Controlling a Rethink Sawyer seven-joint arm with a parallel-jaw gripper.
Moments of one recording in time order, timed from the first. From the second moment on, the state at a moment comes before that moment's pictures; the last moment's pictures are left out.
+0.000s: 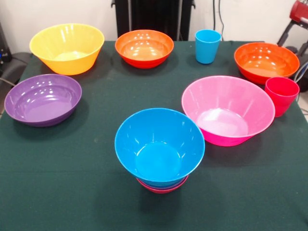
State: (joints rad) arm 0.99 -0.19 -0.76 1.57 0.66 0.47 2.62
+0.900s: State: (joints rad) arm 0.99 -0.04 -0.79 1.44 0.66 0.49 2.71
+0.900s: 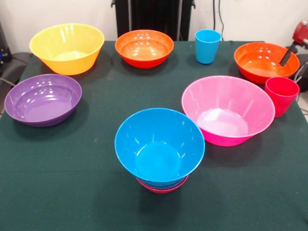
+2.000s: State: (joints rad) arm 0.99 0.01 -0.79 1.44 0.67 0.49 2.71
